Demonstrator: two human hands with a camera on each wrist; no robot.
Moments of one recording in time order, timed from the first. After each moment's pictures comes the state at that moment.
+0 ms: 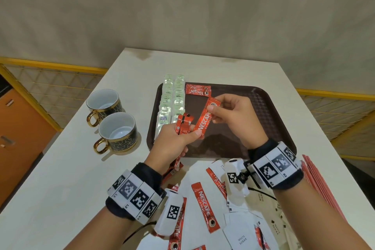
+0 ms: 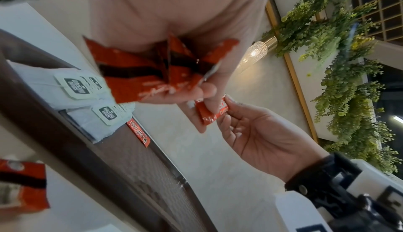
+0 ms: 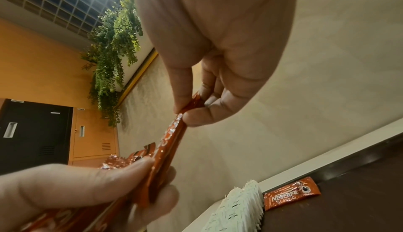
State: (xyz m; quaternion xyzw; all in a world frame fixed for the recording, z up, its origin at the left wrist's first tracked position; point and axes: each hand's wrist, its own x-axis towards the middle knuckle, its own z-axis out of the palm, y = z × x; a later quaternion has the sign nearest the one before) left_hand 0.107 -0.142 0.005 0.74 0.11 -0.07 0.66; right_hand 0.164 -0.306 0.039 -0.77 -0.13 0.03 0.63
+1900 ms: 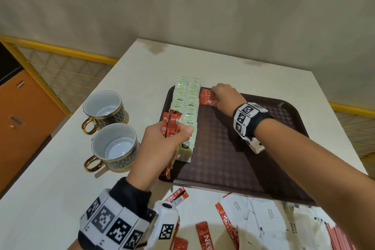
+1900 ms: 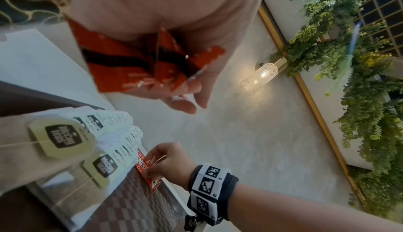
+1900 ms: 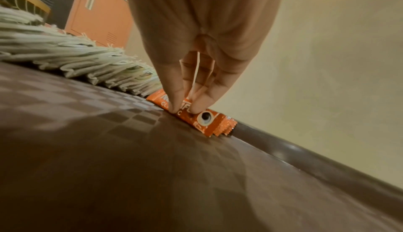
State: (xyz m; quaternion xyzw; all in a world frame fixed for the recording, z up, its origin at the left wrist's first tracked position) left_hand 0.141 -0.109 0.019 0.70 0.18 0.02 0.69; right_hand 0.368 -0.261 -0.033 -0.96 -0.27 0.02 0.03
